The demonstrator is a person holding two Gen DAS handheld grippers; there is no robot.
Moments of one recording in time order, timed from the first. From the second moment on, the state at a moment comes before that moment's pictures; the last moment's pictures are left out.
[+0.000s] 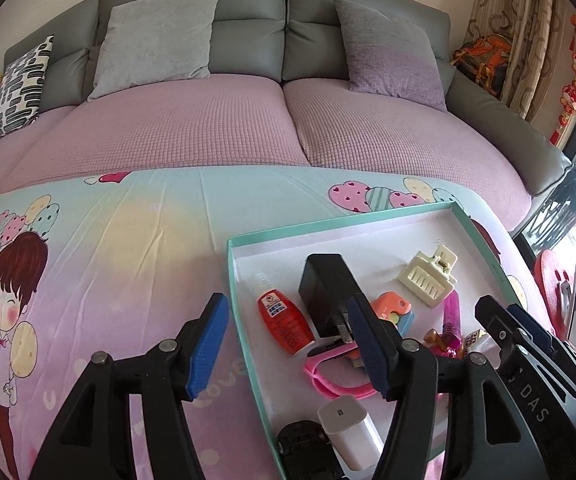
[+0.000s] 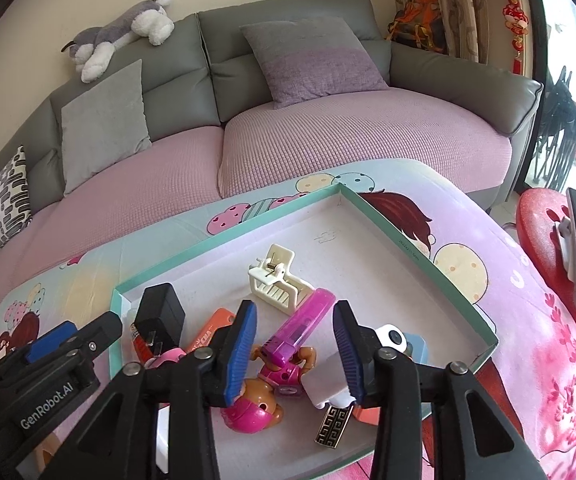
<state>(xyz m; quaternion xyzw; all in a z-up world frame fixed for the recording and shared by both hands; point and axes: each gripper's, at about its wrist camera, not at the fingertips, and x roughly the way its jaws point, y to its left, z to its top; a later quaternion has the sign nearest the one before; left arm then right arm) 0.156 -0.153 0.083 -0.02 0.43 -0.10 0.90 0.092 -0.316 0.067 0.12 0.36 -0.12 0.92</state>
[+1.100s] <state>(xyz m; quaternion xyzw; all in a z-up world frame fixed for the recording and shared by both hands) 0.170 -0.102 0.057 -0.05 0.46 0.02 0.89 0.100 -0.309 0.060 0.08 0.37 -0.13 0.92</state>
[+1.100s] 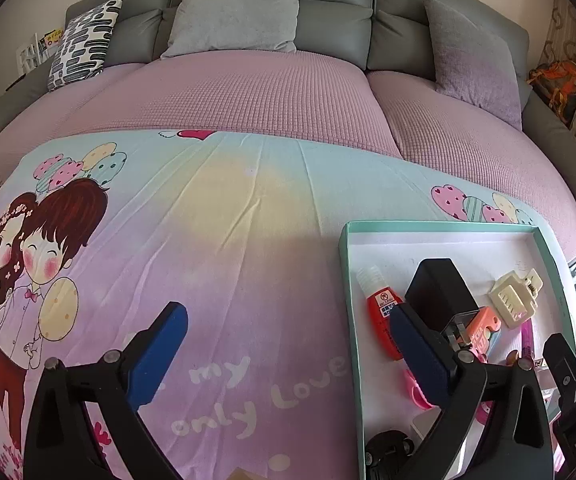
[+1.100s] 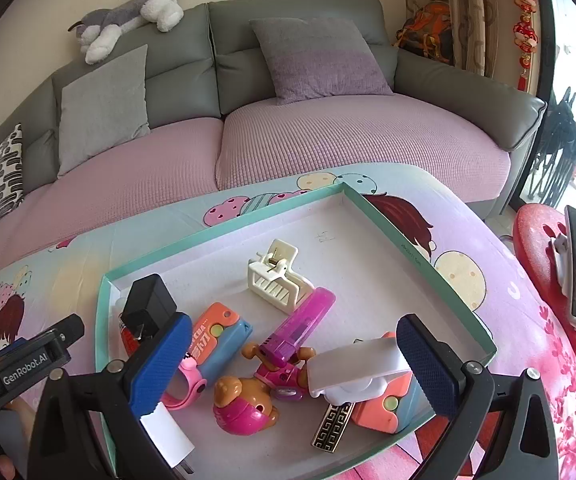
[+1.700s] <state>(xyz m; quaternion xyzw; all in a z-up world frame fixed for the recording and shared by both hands) 0.164 -0.102 0.064 -0.04 0.45 0.01 0.89 0.100 -0.299 0.062 0.05 0.38 -0.13 0.92</state>
